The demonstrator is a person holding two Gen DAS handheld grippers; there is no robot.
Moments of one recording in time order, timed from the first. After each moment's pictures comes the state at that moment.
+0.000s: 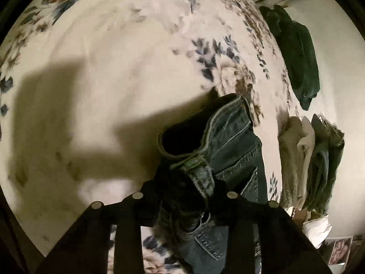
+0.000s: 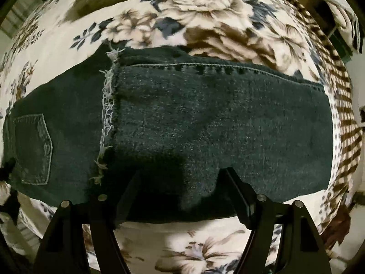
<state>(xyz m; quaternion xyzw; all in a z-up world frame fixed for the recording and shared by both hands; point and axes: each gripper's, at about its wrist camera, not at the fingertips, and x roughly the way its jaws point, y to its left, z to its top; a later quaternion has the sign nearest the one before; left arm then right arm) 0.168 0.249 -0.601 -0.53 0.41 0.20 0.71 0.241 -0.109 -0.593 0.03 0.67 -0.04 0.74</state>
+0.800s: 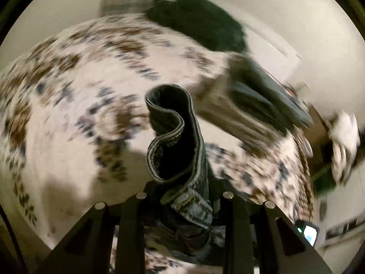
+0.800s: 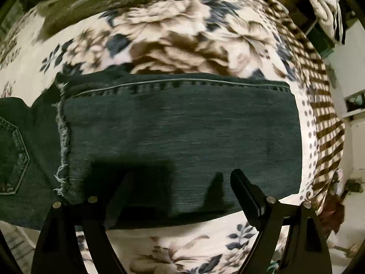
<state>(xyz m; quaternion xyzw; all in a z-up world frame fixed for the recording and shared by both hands) 0.220 0.100 -0.426 -0.22 0.42 0.06 0.88 0.262 -0.189 -0.582 0.04 0.67 -0.10 0.74</state>
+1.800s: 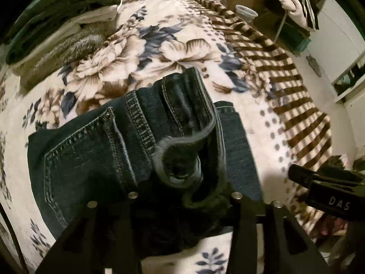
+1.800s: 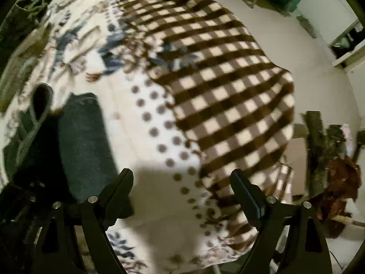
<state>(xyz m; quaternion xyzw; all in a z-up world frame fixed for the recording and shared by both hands) 0.250 -0.251 -0.550 0.06 0.58 -0.17 0.79 0.208 -0.474 -0.574 0.17 0.64 -0.16 0.73</state>
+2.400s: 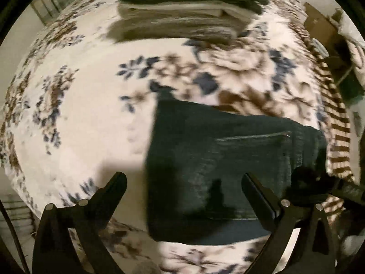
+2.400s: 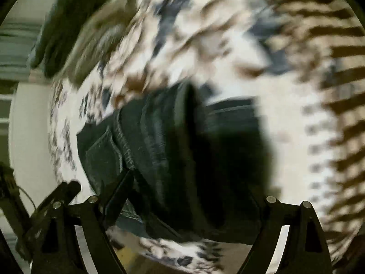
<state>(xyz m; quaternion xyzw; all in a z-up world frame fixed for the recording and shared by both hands) 0.268 -0.093 -0.520 -0.02 0.61 0.04 0.79 0.295 -0.371 -0.596 0.23 0.67 0.10 0.70</state>
